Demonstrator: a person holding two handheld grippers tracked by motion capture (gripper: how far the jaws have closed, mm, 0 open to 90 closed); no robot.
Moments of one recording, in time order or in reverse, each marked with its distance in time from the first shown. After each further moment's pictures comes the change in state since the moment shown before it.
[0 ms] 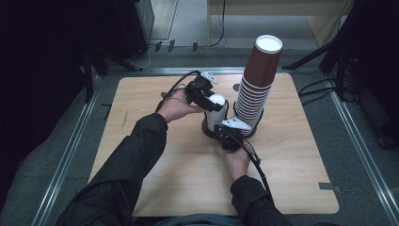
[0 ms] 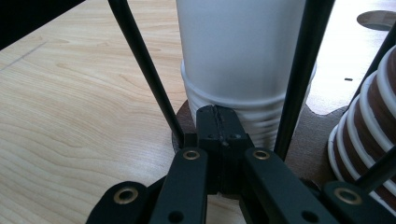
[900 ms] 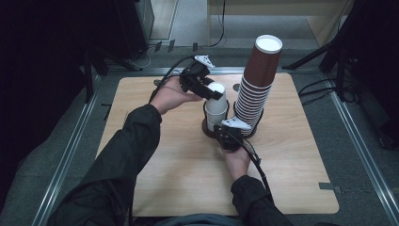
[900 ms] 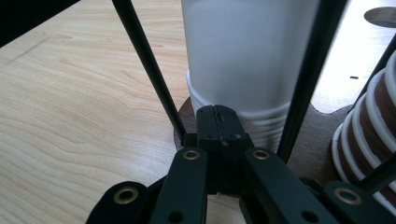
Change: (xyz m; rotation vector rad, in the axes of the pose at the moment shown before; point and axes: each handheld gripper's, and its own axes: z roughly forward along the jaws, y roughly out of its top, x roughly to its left) left arm -0.003 0.030 -0.053 -0.061 0.000 0.004; right arm -0.001 0.001 0.001 0.018 0.015 -0.004
